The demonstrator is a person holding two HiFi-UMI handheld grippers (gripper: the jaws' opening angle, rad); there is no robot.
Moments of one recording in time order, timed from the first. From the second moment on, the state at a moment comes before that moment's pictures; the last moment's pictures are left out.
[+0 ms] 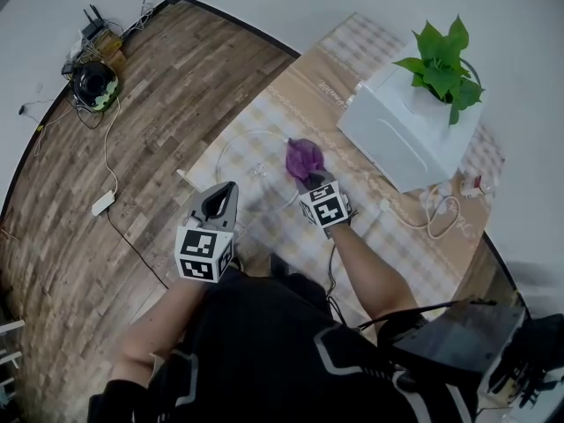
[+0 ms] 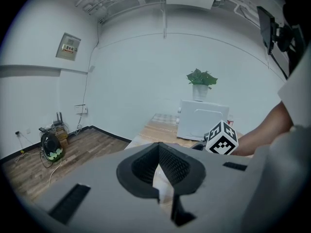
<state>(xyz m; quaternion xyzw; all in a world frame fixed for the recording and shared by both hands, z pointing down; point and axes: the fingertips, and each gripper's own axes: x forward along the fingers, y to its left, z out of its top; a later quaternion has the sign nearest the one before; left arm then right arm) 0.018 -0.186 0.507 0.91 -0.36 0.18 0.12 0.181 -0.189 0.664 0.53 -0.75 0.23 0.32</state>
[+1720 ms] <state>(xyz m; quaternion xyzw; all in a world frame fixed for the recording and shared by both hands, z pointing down) -0.042 -0.104 0.499 0.86 -0.47 0.18 0.13 0.029 -0.117 0.655 0.33 -0.87 0.21 0.31</state>
